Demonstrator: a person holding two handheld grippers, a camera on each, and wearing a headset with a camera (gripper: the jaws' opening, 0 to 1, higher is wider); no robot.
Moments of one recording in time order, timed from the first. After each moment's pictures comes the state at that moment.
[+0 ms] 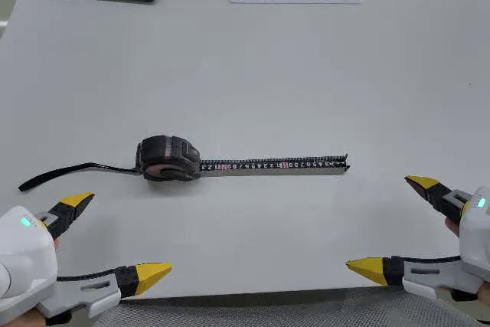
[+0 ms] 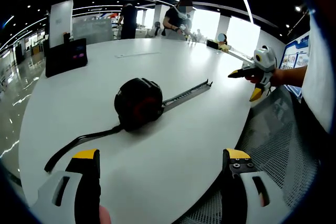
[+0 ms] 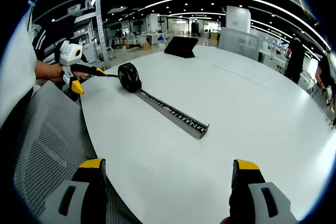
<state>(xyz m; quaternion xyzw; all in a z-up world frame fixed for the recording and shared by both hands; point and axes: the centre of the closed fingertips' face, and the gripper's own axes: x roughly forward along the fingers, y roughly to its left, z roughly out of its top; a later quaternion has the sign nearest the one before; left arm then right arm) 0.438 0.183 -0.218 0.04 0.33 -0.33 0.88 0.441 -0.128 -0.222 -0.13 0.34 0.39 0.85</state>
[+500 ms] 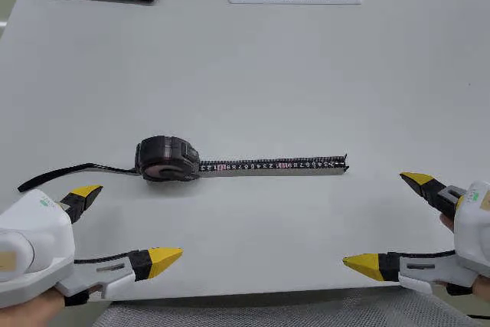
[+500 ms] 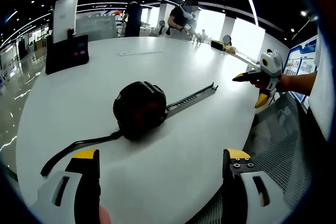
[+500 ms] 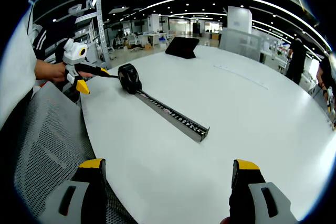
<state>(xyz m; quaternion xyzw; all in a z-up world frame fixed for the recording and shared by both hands) 0.456 0.173 -0.221 0.03 0.34 -0.32 0.89 0.446 -0.125 -0.222 -0.13 0.33 0.39 0.85</state>
